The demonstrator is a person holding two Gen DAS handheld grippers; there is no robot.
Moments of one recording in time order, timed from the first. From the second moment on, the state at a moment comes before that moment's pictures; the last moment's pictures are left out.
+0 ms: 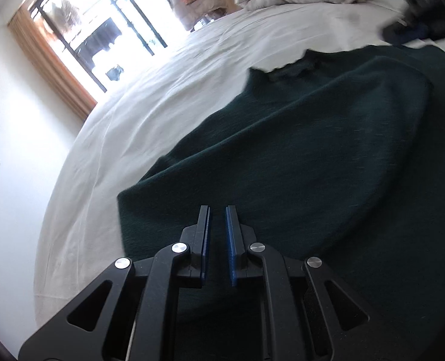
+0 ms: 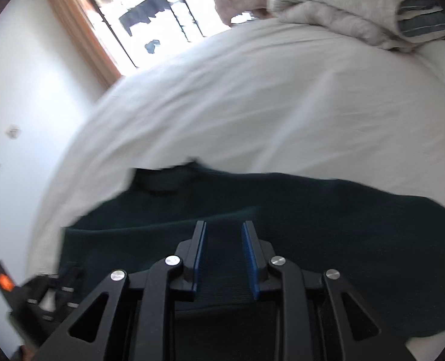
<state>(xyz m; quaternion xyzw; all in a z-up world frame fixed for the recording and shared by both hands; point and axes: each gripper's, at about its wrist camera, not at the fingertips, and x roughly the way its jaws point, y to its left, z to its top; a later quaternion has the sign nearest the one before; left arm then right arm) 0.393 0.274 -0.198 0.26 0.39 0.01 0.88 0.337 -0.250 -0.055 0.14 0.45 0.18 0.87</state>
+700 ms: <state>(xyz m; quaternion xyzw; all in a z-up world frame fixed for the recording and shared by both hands) 0.417 0.359 -0.207 0.11 0.42 0.03 0.90 0.321 -0.244 -0.106 0.18 0.48 0.23 0.82</state>
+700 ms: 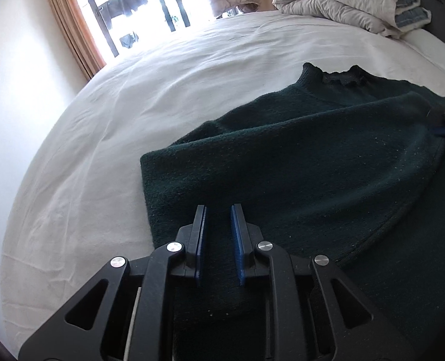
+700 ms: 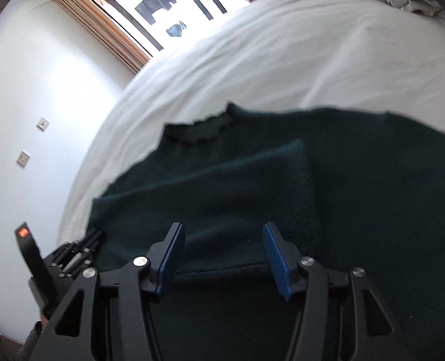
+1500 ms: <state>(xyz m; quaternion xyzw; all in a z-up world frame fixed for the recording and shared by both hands) 0.420 0.358 -0.212 0.11 0.42 0.03 0.90 0.087 -0.675 -0.136 0.61 0.22 -0.15 0.75</state>
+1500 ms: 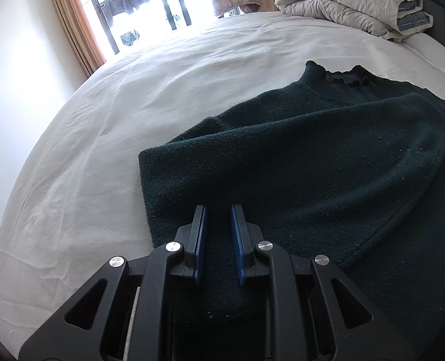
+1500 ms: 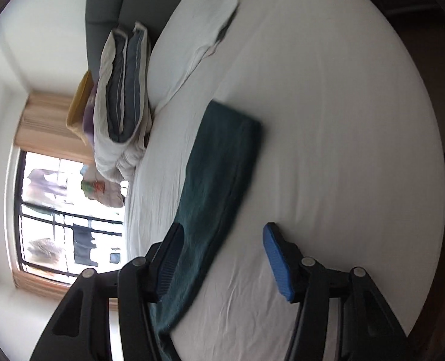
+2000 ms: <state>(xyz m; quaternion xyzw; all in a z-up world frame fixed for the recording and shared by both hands) 0.419 0.348 -0.214 0.12 0.41 0.04 0.90 0.160 -0.712 -0.146 0.59 0.23 -0.17 0.75</state>
